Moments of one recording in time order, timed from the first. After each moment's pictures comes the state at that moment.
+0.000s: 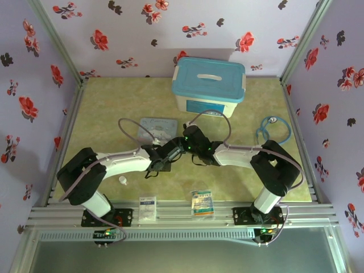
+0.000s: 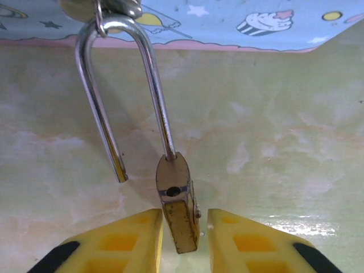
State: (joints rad) left arm -0.97 1.59 0.86 -0.58 -0.35 -0.83; right arm 0.86 1.67 0.85 0.14 0.04 0.72
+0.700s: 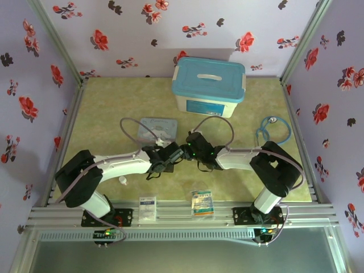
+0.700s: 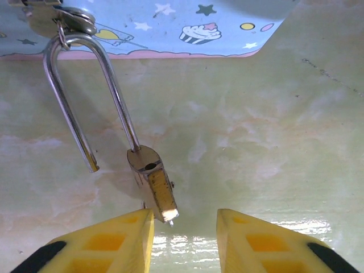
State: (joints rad) left arm -1.02 1.56 0.88 -0.58 -0.37 -0.83; right arm 0.86 1.66 0.75 0.09 0.08 0.73
